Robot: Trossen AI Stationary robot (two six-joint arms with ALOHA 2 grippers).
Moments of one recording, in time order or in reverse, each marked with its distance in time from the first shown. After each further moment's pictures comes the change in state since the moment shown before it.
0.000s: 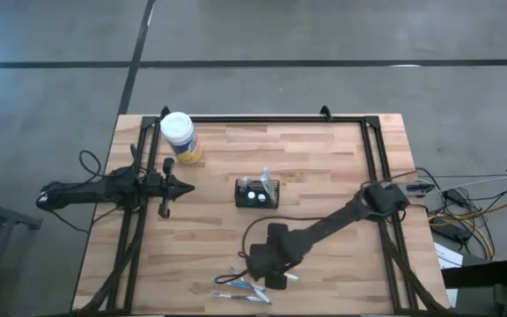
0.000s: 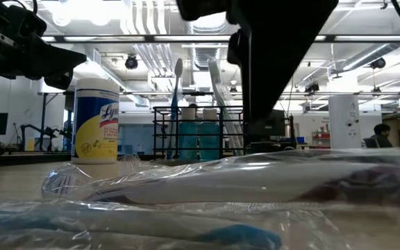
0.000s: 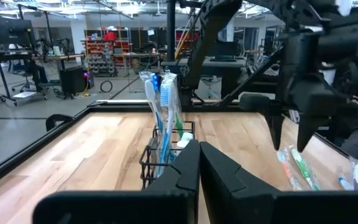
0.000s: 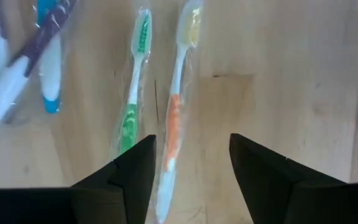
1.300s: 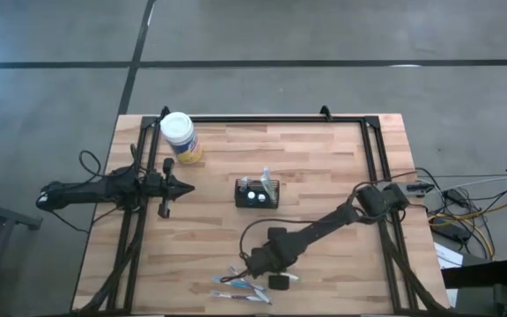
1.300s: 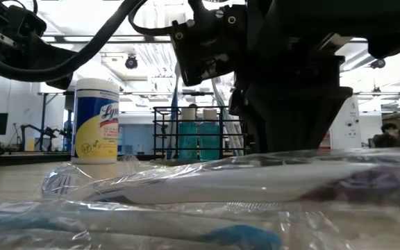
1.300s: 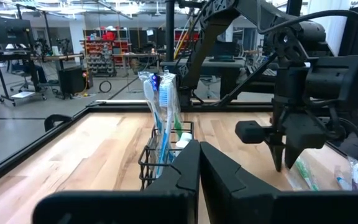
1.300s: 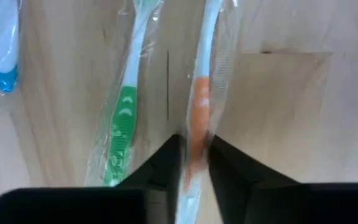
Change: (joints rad) left arm 0.000 0.000 0.000 0.001 0.004 -0.001; right arm -0.015 0.057 -0.120 0.118 -0.117 -0.071
